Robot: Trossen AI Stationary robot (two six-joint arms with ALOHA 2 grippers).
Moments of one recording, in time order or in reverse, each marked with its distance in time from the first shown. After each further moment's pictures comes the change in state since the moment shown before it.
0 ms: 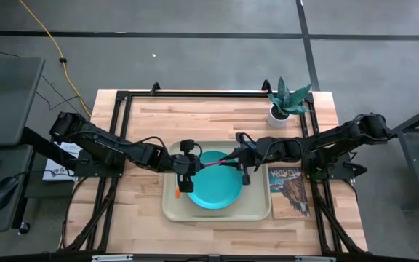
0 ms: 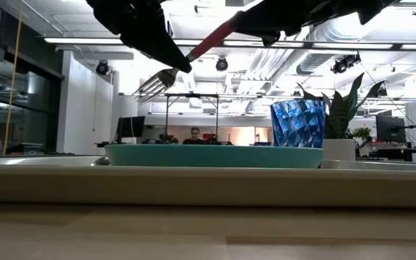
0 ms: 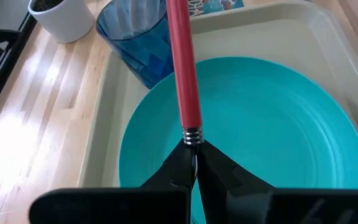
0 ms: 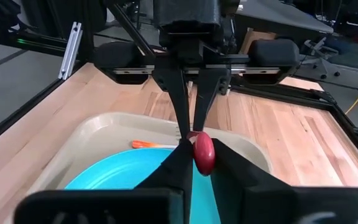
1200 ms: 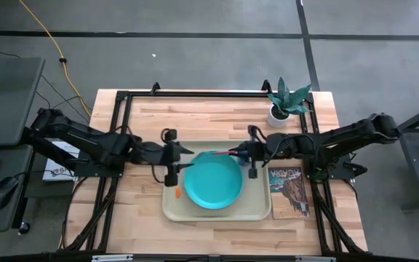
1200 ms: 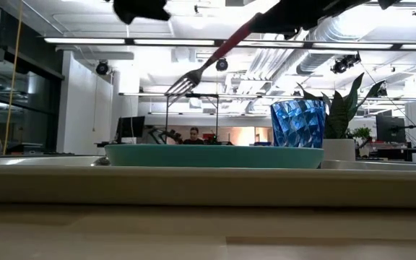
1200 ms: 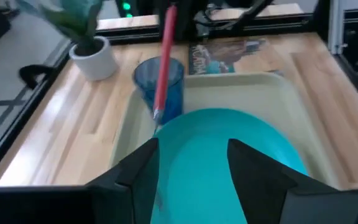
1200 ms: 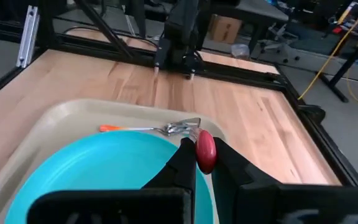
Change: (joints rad) left arm -0.024 -0.298 -0.037 -0.067 -0.016 -0.064; right arm 0.000 -0.164 -0.012 -0.198 0.151 0.001
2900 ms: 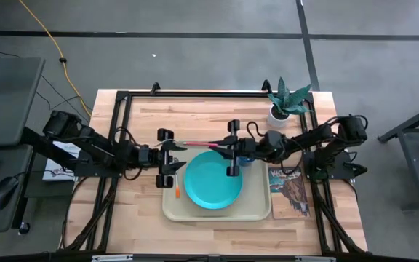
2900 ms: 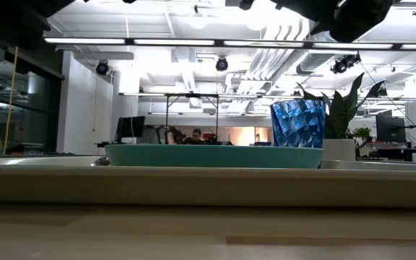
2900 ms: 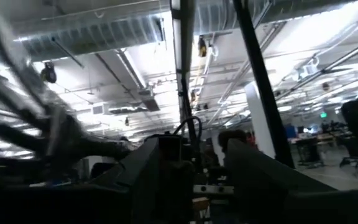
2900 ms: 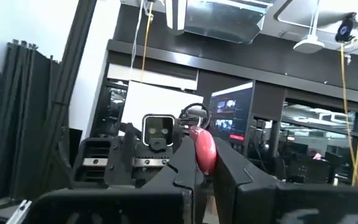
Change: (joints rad) left arm 0.013 0.210 -0.498 1.838 0.211 0.397; right arm -0.064 0.436 0.050 1.175 -0.215 -0.080
